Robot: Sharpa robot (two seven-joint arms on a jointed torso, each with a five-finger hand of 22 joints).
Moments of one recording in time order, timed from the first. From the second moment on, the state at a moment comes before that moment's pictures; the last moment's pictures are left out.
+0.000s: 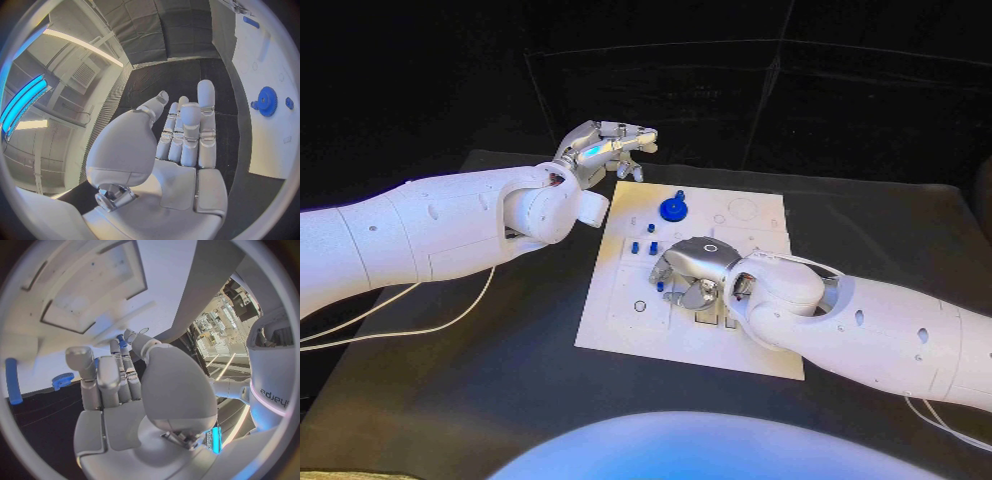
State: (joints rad) left arm 1.28 -0.77 -0.14 1.36 0.06 -0.20 0.45; left_hand 1.26 -0.06 0.31 -0.05 0.05 1.02 0.17 0.14 0.07 1.12 0.09 0.29 0.08 1.29 0.01 1.10 0.61 0.17 1.21 0.11 0.67 0.62; right arm 1.04 -0.59 -0.06 1.58 -1.73 -0.21 -0.15; right_hand 1.36 -0.17 0.49 -0.01 0.10 0.99 0.18 0.06 0.06 1.06 0.12 0.09 0.06 1.45 0.02 1.22 1.03 0.12 1.25 0.12 1.19 0.85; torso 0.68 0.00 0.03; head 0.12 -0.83
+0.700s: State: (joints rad) left arm 1.28 -0.77 -0.14 1.36 0.06 -0.20 0.45; left_hand 1.26 -0.06 0.31 -0.05 0.05 1.02 0.17 0.14 0.07 1.12 0.09 0.29 0.08 1.29 0.01 1.10 0.62 0.17 1.21 0.11 0.67 0.62; right arm 1.05 -0.74 -0.05 1.69 -1.70 -0.38 -0.13; right_hand 1.36 -0.17 0.47 -0.02 0.11 1.00 0.18 0.07 0.07 1.04 0.11 0.13 0.07 1.44 0.02 1.19 0.98 0.12 1.24 0.12 1.16 0.81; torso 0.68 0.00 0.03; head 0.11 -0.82
